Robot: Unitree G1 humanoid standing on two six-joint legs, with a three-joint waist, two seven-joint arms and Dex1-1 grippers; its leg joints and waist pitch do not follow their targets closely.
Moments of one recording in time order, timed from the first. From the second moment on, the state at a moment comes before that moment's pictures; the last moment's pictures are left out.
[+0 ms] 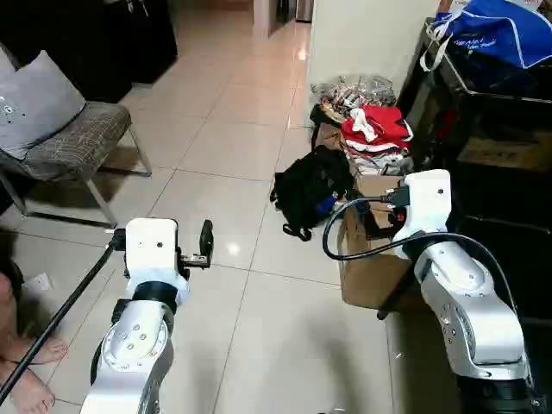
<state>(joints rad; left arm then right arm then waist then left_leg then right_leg) 0.11 0.06 -0.04 -0.53 0.02 0.50 0.04 -0.23 -0.15 -0.04 -0.23 0.09 0.54 0.18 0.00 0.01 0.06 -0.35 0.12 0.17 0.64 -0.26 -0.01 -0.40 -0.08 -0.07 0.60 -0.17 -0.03</state>
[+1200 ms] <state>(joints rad) 0.00 0.07 -0.02 -0.57 0.05 0.61 0.07 -0.35 -0.07 -0.06 -0.22 0.12 0.59 0.11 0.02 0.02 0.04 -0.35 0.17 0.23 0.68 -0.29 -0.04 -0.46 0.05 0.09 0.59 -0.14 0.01</state>
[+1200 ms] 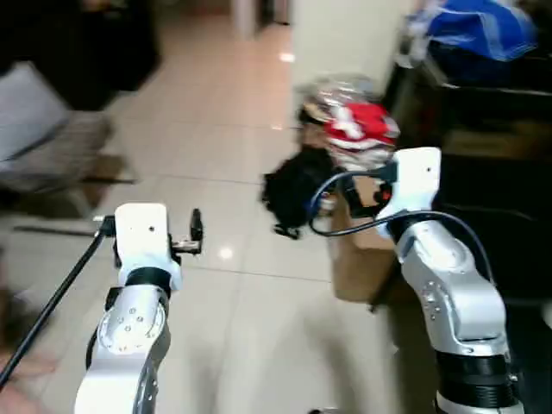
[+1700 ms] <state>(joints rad) -0.04 0.10 -0.04 -0.60 0.08 0.65 0.05 -0.32 -0.04 -0.07 -0.24 0.12 0.59 0.07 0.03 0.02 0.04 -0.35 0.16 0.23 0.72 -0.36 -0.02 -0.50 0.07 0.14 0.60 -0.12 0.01</state>
